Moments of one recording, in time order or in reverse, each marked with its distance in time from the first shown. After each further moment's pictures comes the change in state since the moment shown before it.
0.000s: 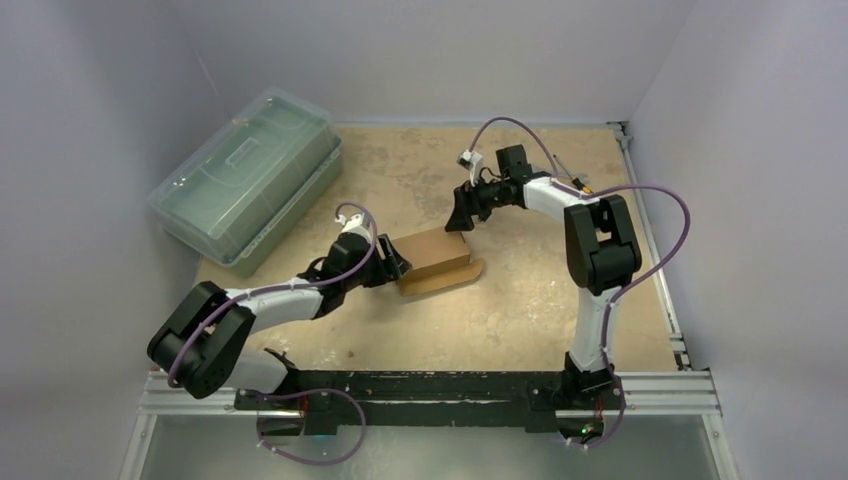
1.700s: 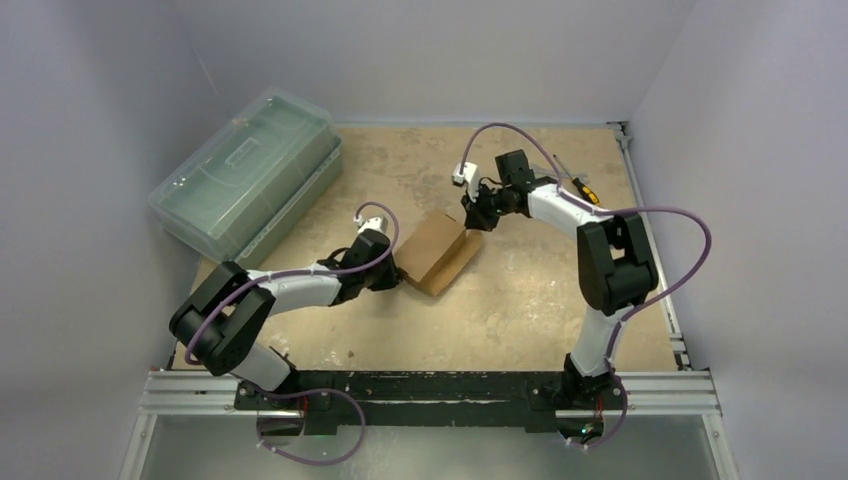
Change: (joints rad) left arm -0.086 0.151 0.153 -0.228 -0.096 0.059; right arm 0.048 -0.143 -0.085 -0.095 0.214 -0.385
